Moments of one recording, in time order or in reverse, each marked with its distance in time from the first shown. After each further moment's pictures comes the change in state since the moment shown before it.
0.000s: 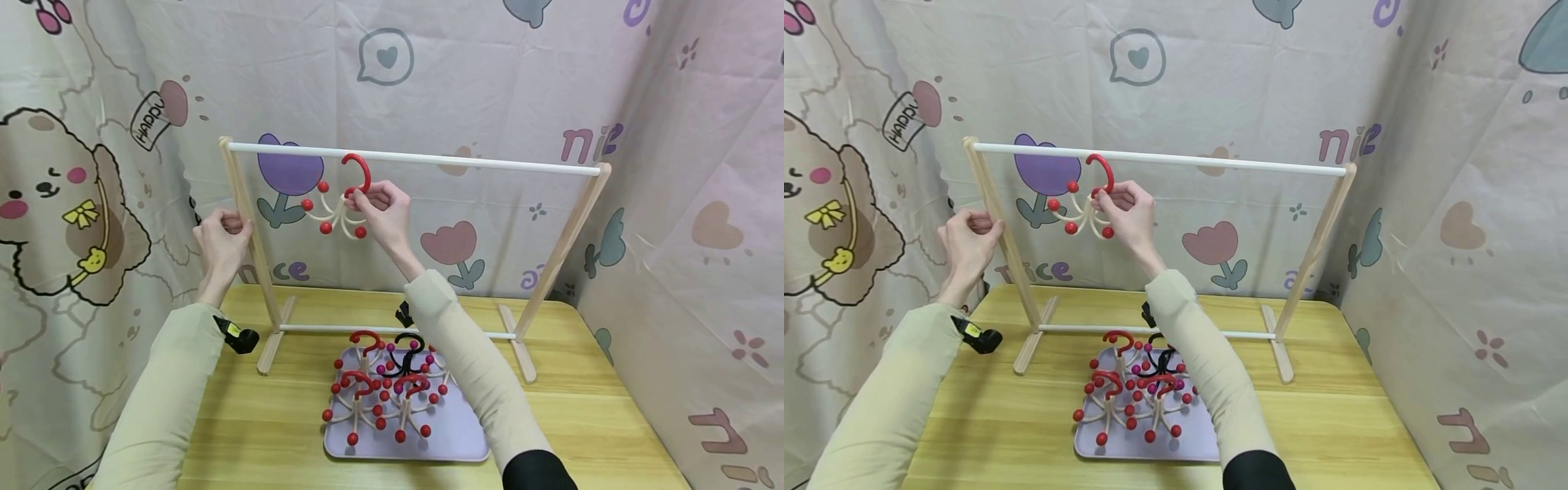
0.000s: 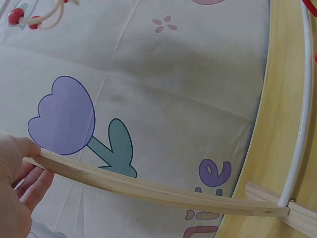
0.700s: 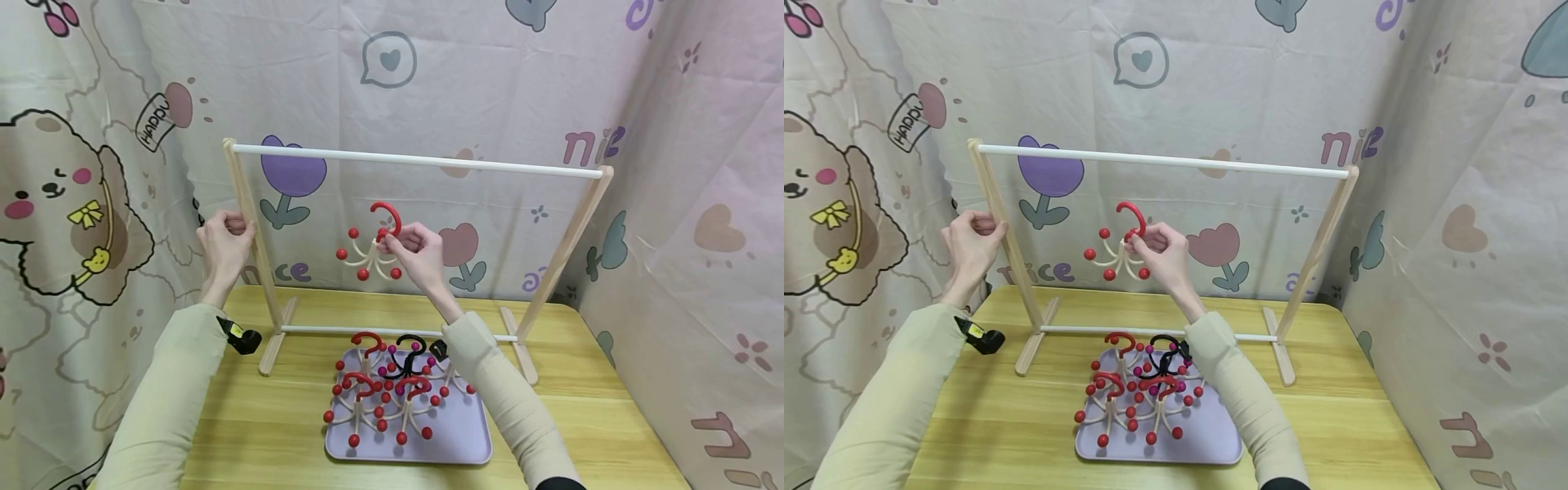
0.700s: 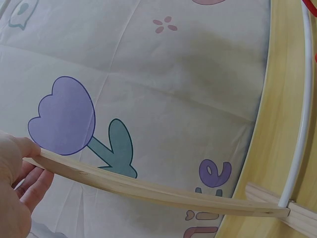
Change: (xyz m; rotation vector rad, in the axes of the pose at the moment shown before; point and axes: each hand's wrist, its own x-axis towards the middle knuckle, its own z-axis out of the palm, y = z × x) left_hand 0.000 0.000 -0.001 0.010 0.015 0.014; right_hand -0.055 0.007 -0.059 -0.092 -0.102 -0.009
